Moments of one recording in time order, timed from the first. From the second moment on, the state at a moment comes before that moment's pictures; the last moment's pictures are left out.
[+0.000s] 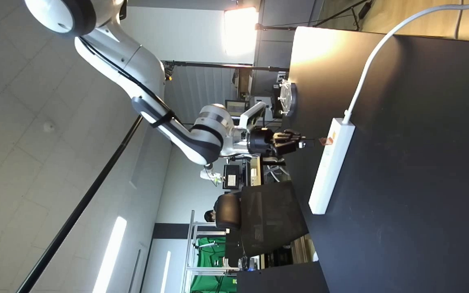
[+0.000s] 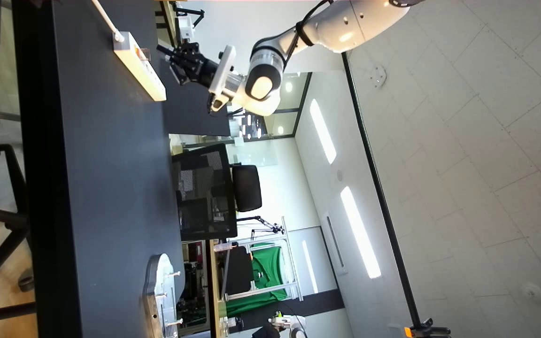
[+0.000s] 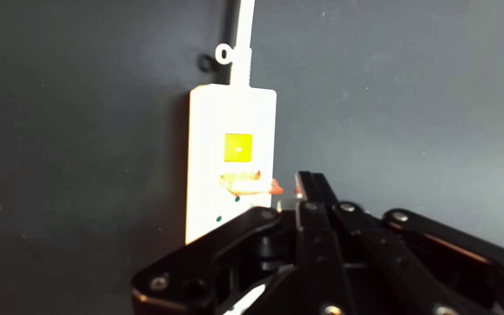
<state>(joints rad) -0.30 0.73 0.12 -1.68 0.30 2.02 -0.57</state>
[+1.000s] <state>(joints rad) -0.05 0.48 0.03 -1.83 0.04 2.21 -0.29</state>
